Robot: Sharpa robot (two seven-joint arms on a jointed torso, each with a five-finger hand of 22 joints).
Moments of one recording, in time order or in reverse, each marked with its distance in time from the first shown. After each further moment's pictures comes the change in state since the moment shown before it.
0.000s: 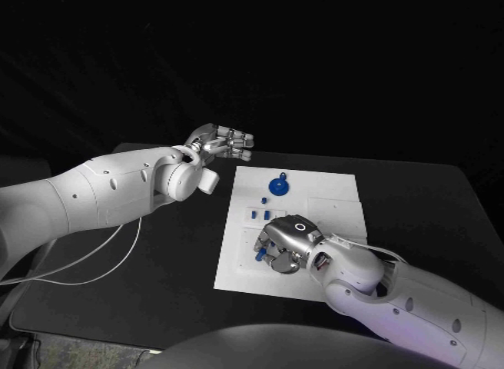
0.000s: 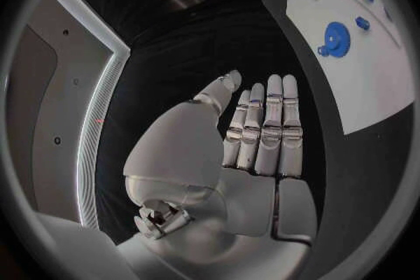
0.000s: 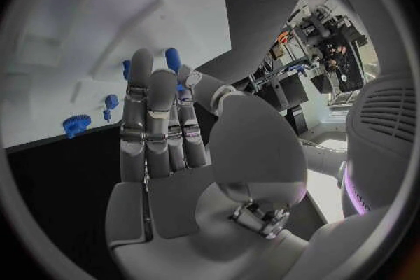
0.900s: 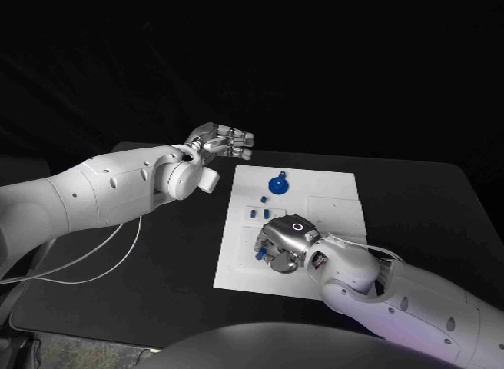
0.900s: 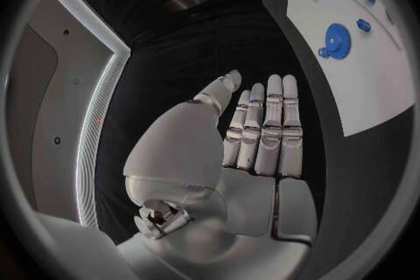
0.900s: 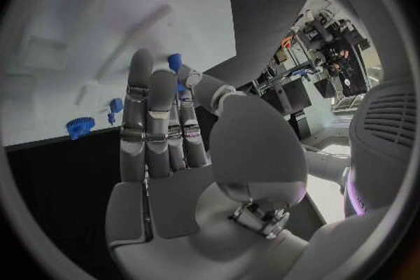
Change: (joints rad) left arm 0.000 0.002 0.000 -0.001 0.000 0.004 0.000; left_hand 0.000 0.000 0.000 0.000 0.000 0.000 0.000 0.000 0.000 0.000 0.000 0.000 0.000 0.000 0.000 0.000 0.000 0.000 0.000 0.000 0.000 -0.003; right arm 0.001 0.013 -0.007 -0.012 -0.028 0.027 -0.027; right_hand -0.005 0.003 -0.002 -0.004 0.003 -0.001 0.000 0.003 0.000 0.000 0.000 0.004 0.002 0.000 0.000 0.000 0.002 0.001 0.000 0.000 -0.006 0.004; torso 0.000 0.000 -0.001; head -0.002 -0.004
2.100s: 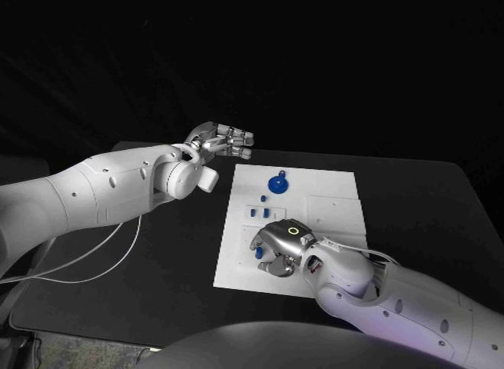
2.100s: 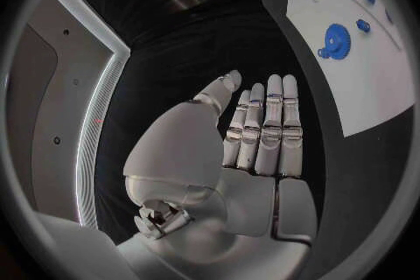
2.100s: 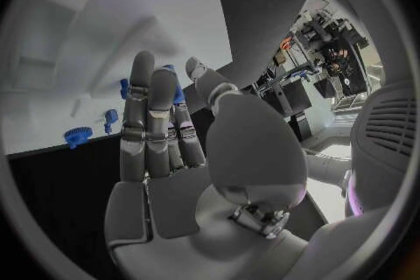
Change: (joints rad) left arm 0.000 -0.001 0.000 -0.001 0.000 0.003 -0.001; left_hand 0.000 0.000 0.000 0.000 0.000 0.000 0.000 0.000 0.000 0.000 0.000 0.000 0.000 0.000 0.000 0.000 0.000 0.000 0.000 0.000 -0.004 -0.003; right arm -0.002 0.015 -0.024 -0.003 0.005 0.000 -0.023; right_hand 0.030 -0.071 -0.296 0.067 0.065 -0.188 0.039 0.004 -0.005 -0.306 0.055 0.006 -0.001 -0.008 0.058 0.005 -0.016 0.079 0.002 0.070 -0.070 -0.057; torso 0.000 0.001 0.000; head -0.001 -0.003
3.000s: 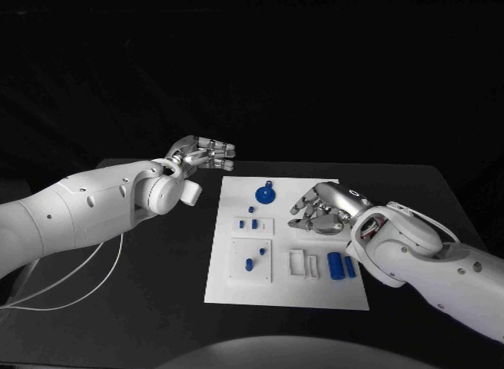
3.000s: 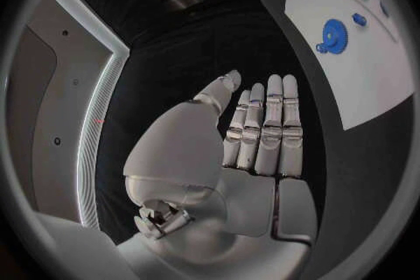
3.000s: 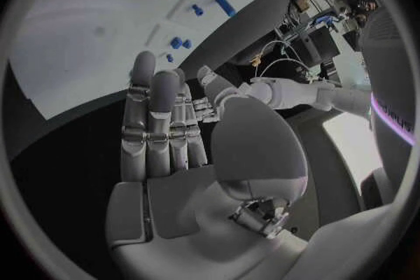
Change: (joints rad) left arm -0.002 -0.020 0.000 -0.001 0.000 0.001 0.000; left_hand 0.000 0.000 -0.004 0.004 0.000 0.000 0.000 0.000 0.000 0.000 0.000 0.000 0.000 0.000 0.000 0.000 0.000 0.000 0.004 0.004 0.000 -0.007; right arm 0.010 -0.267 0.232 0.101 0.392 -0.068 -0.016; right_hand -0.123 0.060 -0.093 0.131 0.019 0.127 -0.063 0.000 0.034 0.434 -0.143 0.197 0.185 0.017 -0.089 0.036 0.023 -0.111 0.001 -0.092 0.042 -0.092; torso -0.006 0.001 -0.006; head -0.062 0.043
